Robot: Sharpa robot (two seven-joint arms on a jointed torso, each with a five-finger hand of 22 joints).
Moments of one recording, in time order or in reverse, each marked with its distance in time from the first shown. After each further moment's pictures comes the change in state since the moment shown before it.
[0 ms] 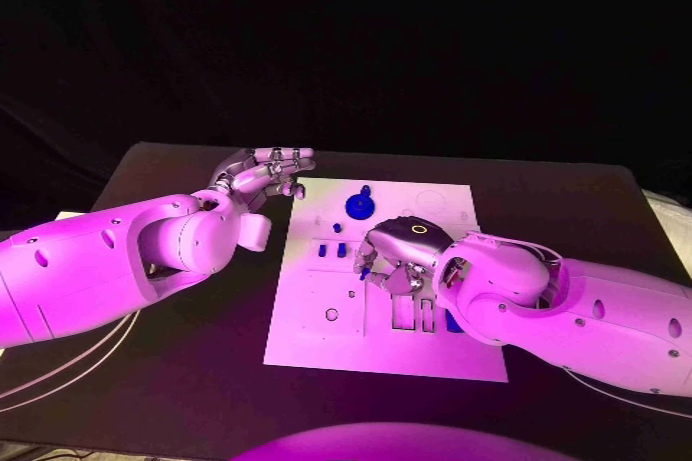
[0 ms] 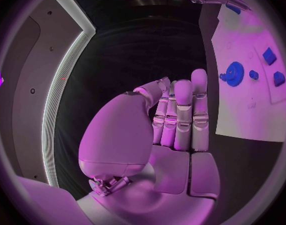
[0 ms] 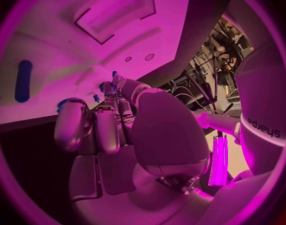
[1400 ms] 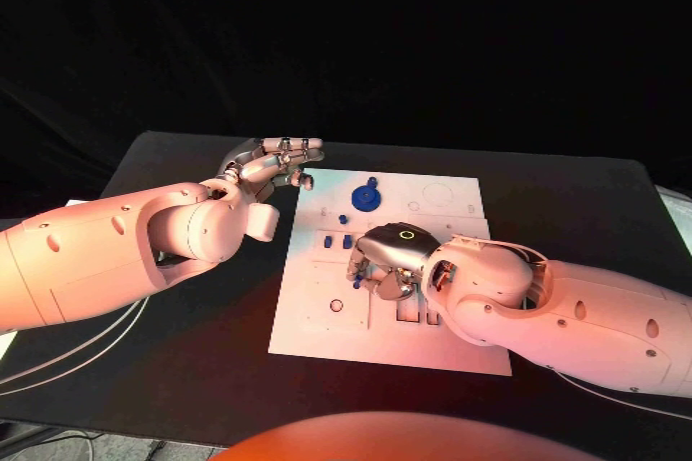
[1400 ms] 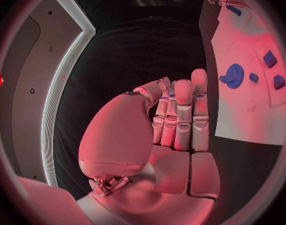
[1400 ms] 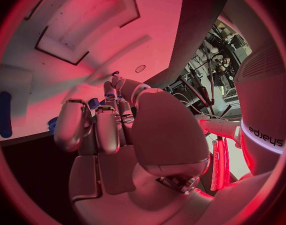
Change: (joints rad) left arm 0.000 0.003 0.000 0.001 0.000 0.001 -0.004; left_hand 0.000 0.000 -0.003 -0.003 0.000 -0.004 0.003 0.000 -0.001 -0.007 0.000 0.000 0.000 0.000 0.000 -0.004 -0.005 0.000 0.000 0.000 -0.004 -0.001; right arm -0.029 0.063 -0.004 -0.036 -0.008 0.059 0.003; right_hand -0.002 -0.002 0.013 -0.008 0.004 -0.003 0.003 -0.004 0.000 0.000 0.000 -0.008 0.000 0.000 0.000 0.000 0.000 0.000 0.000 0.000 0.000 -0.001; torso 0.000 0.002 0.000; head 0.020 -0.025
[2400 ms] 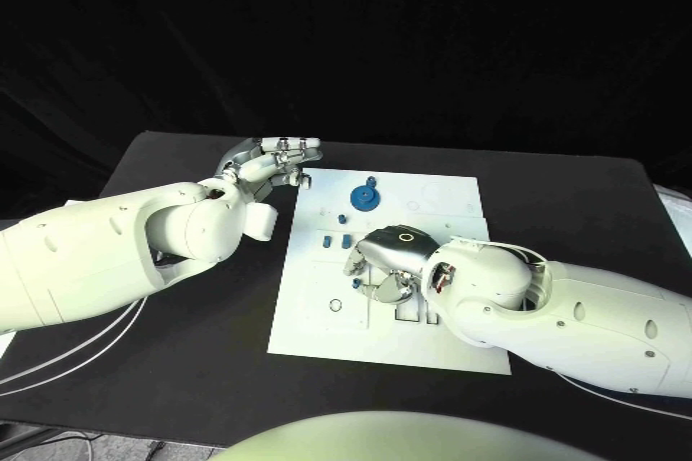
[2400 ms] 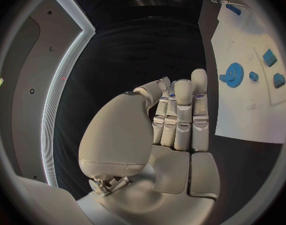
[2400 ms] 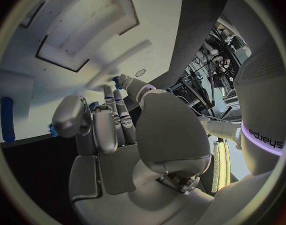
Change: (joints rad) left arm 0.000 -0.001 0.000 -0.005 0.000 0.000 -0.002; left_hand 0.000 0.000 0.000 0.000 0.000 0.000 0.000 0.000 0.000 0.000 0.000 0.000 0.000 -0.003 0.004 0.000 -0.002 0.000 0.000 0.000 0.000 -0.001; right arm -0.003 -0.008 -0.006 0.004 -0.004 0.007 -0.008; right_hand -0.115 -0.050 -0.111 0.025 0.064 -0.142 0.045 -0.020 -0.029 -0.196 0.025 -0.026 -0.035 0.000 0.033 -0.006 -0.019 0.016 -0.042 0.034 -0.077 -0.127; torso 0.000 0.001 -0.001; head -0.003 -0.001
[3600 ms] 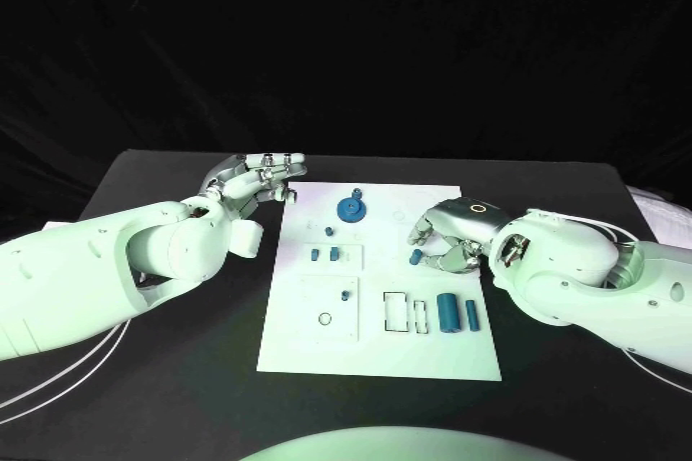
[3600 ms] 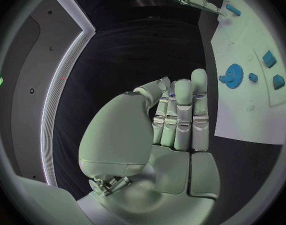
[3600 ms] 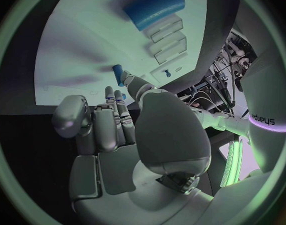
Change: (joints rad) left arm 0.000 0.000 0.000 0.002 0.000 0.004 -0.004; left_hand 0.000 0.000 0.000 0.000 0.000 -0.003 0.003 0.000 0.000 0.000 0.000 0.000 0.000 0.000 0.000 0.000 -0.001 0.000 0.000 0.000 0.000 0.000; right arm 0.092 -0.268 0.018 0.070 0.011 0.002 -0.064; right_hand 0.025 -0.001 -0.077 0.025 -0.032 0.005 -0.043 0.000 0.000 0.012 -0.036 0.047 0.003 0.000 -0.022 -0.023 -0.028 0.000 0.011 -0.011 -0.008 -0.010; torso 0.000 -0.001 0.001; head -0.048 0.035
